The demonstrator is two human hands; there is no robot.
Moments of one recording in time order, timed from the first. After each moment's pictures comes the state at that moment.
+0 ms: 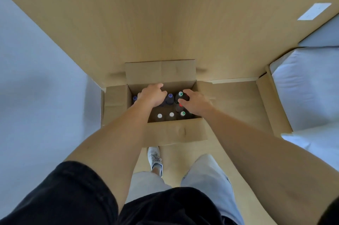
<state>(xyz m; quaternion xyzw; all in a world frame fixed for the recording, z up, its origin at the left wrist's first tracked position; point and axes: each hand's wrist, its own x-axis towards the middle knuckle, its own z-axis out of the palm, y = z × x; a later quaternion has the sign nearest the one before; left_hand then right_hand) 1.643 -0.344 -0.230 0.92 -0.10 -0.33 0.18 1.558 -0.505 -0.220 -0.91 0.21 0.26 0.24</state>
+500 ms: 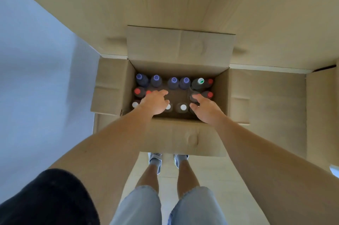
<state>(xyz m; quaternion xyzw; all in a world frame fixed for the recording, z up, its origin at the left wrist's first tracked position) 1.706 -0.348 -0.466 0.87 -0.08 -0.46 0.14 1.638 -0.540 -0.446 -0.86 0.19 0.40 0.25</state>
